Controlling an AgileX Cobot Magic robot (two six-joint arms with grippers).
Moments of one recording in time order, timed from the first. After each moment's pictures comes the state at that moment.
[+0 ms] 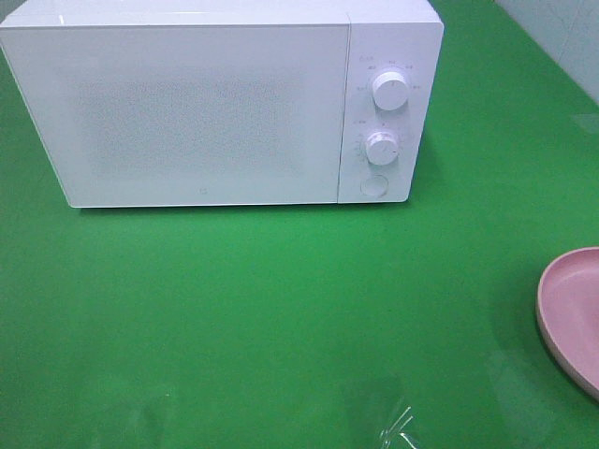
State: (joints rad) left arm -0.01 0.00 -0.52 -0.09 1.08 0.00; right arm 0.05 -0.01 -0.50 -0.17 0.97 0.21
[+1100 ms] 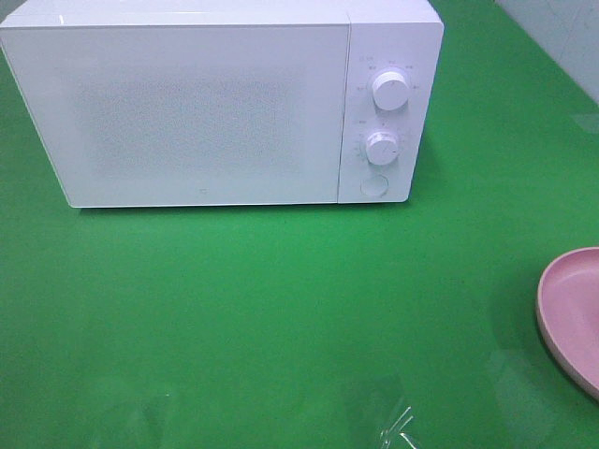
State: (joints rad) left arm -0.01 0.00 -0.52 -0.09 1.08 0.00; right arm 0.05 -0.01 -0.50 -0.17 0.97 0.21
